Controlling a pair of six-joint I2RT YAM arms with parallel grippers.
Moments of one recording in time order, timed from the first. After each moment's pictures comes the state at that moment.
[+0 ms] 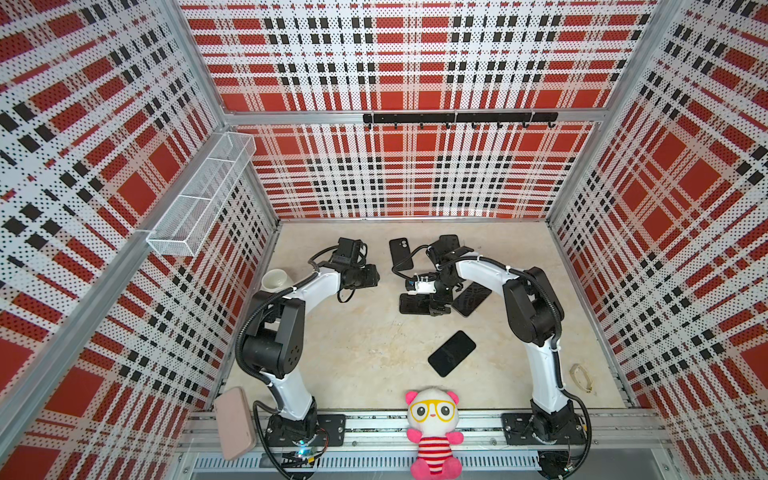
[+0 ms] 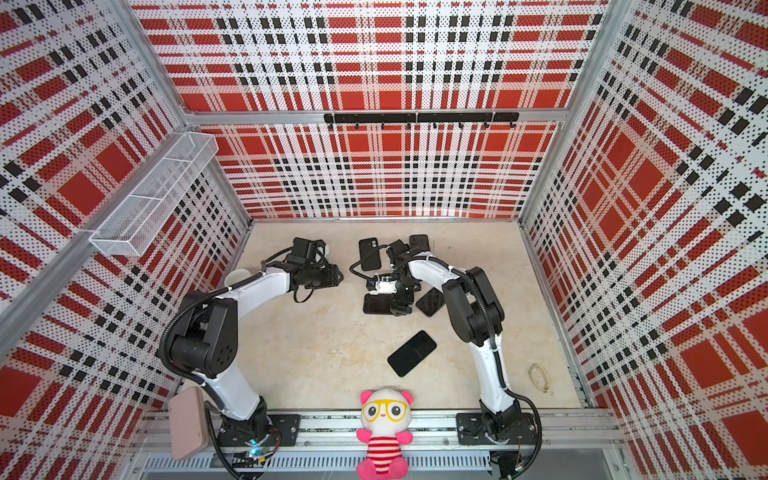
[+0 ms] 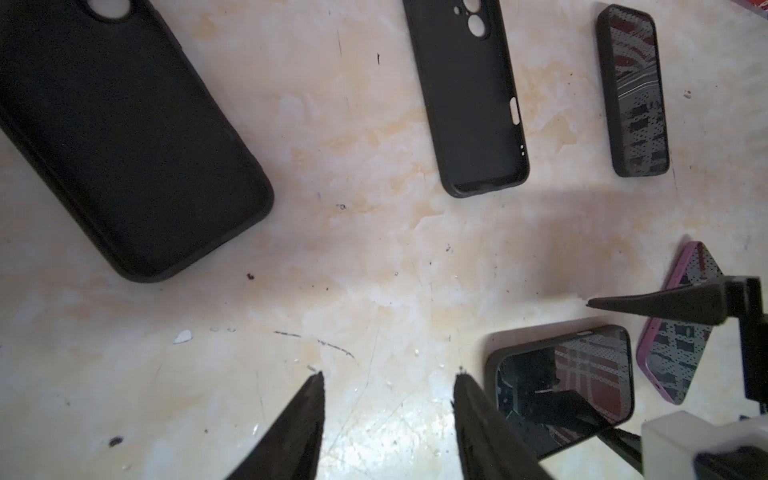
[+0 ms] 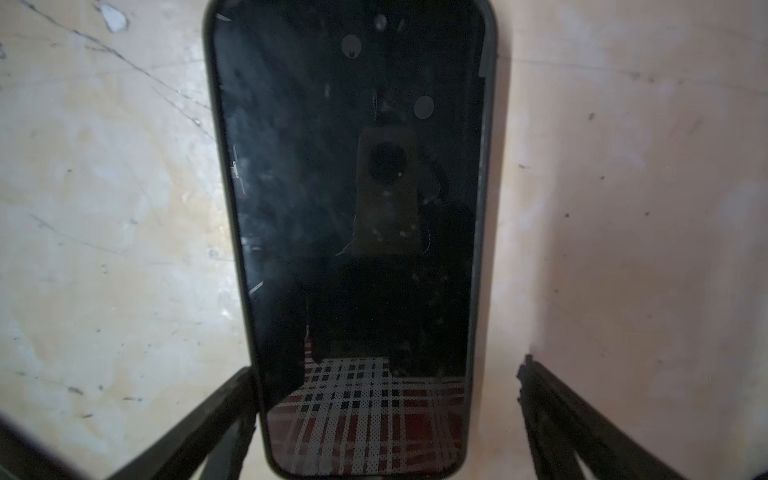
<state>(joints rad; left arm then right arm) -0.26 1.76 1.15 -0.33 0.21 -0.34 0.54 2.16 1.64 -0.86 -0.18 -1.00</state>
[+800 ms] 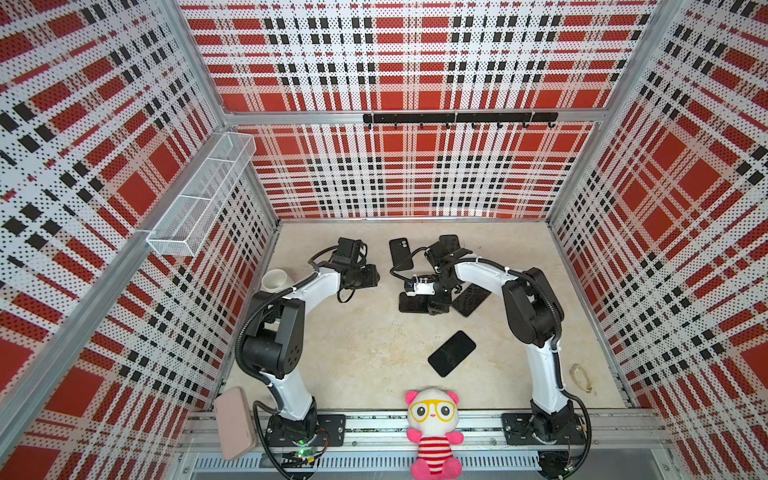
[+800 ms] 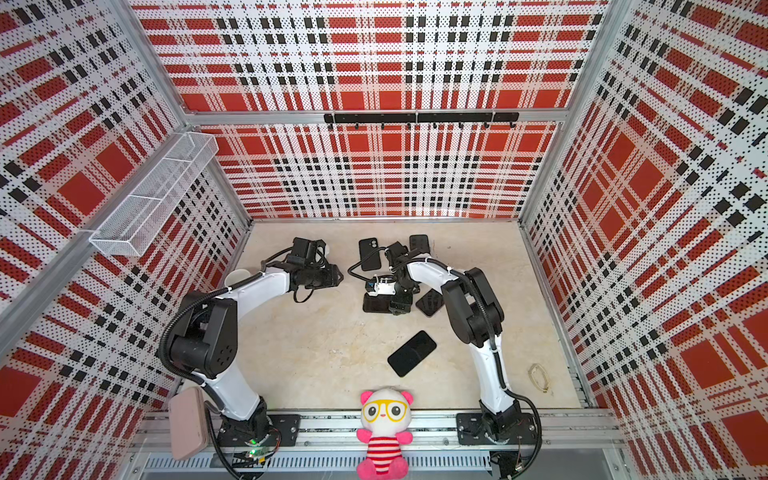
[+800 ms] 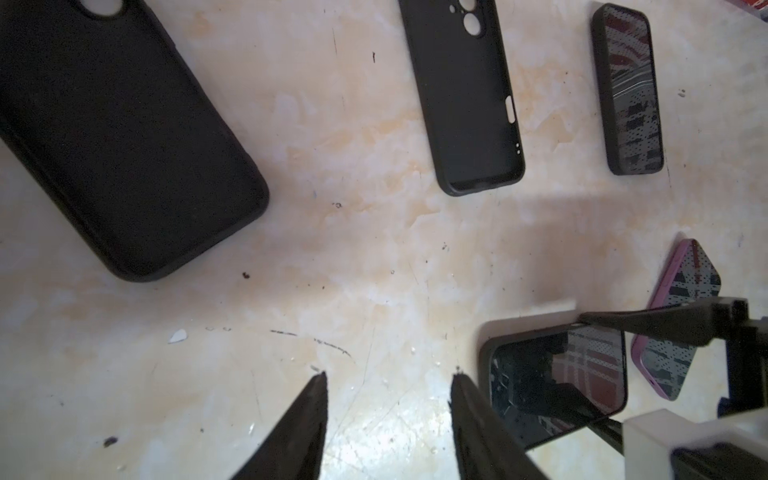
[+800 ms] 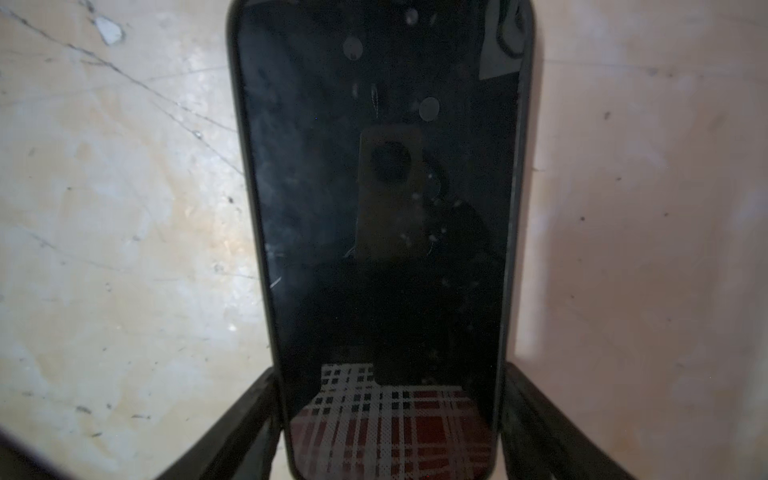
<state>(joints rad) -0.26 1.76 1.15 -0.33 0.22 -0.34 0.55 2.14 1.60 -0.82 -0.17 -0.94</state>
